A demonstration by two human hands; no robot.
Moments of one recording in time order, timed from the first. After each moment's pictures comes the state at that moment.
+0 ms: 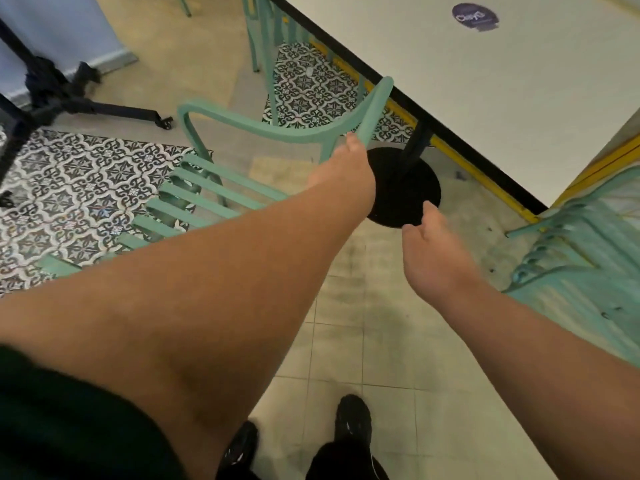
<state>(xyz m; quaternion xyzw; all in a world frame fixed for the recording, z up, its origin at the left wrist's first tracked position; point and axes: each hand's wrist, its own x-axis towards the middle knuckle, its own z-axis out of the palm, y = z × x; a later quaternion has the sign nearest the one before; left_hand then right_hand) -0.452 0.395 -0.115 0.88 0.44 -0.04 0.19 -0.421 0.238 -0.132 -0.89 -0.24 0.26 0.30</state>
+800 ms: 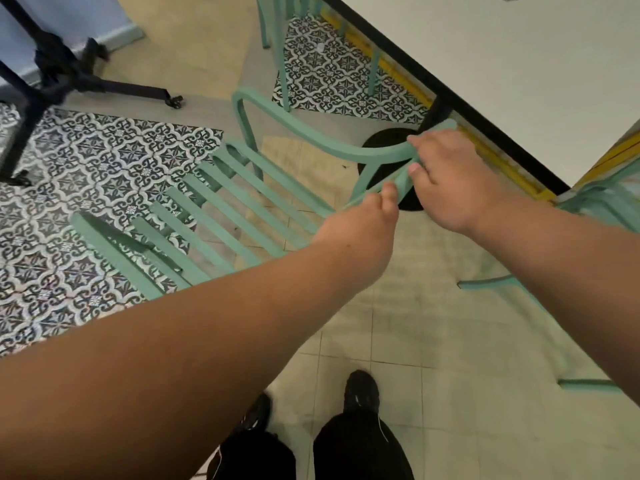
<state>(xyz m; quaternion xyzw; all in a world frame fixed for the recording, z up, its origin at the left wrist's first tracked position) -0.544 0.332 -0.128 0.95 0.26 -0.08 0.12 -0.382 0.283 -0.105 -0.83 -0.54 0.08 0.09</state>
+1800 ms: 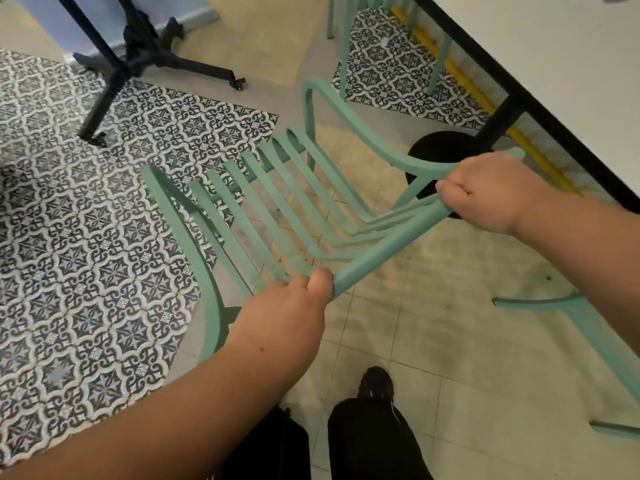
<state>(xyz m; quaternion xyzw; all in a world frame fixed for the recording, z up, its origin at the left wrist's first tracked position) -0.732 0.288 -0.141 0.89 0.43 -0.04 0.13 -0.393 0.302 -0.111 -0.72 -0.69 0.06 -0.07</state>
